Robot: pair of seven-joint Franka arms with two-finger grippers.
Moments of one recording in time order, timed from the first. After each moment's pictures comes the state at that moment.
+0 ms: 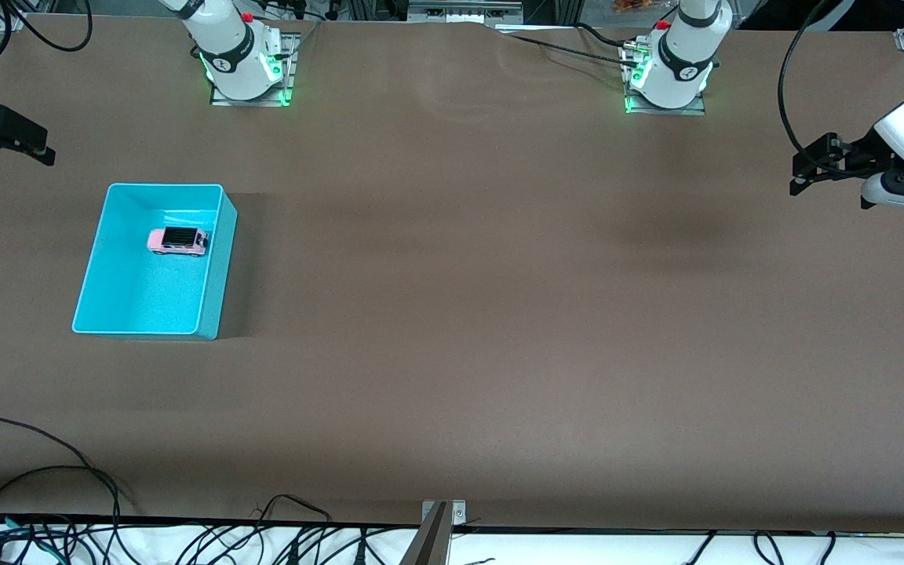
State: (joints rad) left arm 0.02 -0.01 -0.05 -1.62 0.00 1.58 0.16; right arm 0.06 -0.03 -0.10 -1.56 -0.03 1.45 -0.07
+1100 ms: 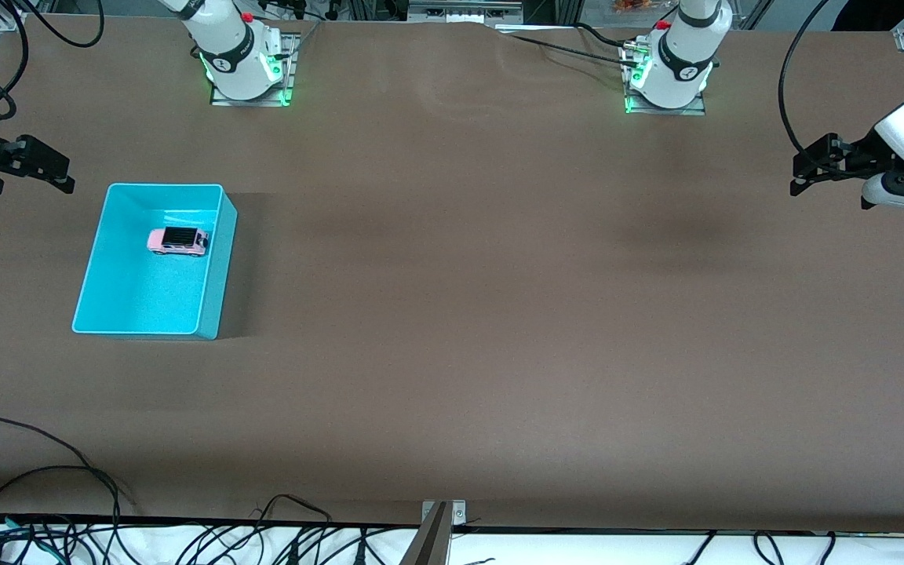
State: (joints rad) left arm 0.02 -0.01 -0.05 -1.62 0.00 1.58 0.16; right arm 0.06 -0.03 -0.09 -1.66 -0.03 1.62 -0.07
